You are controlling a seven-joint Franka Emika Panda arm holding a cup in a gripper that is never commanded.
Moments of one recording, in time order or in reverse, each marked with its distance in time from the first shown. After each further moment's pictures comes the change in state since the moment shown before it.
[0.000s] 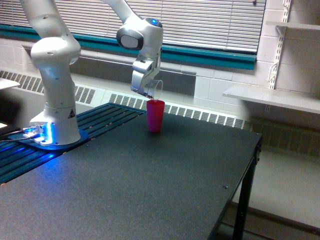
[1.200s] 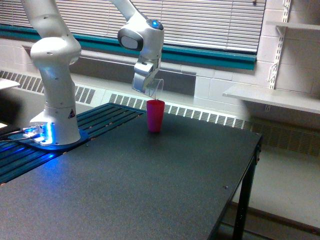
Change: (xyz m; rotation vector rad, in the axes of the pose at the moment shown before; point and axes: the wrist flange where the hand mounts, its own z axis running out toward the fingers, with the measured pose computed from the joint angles) arm 0.000 -0.004 0.000 0.037 -0.081 -0.045
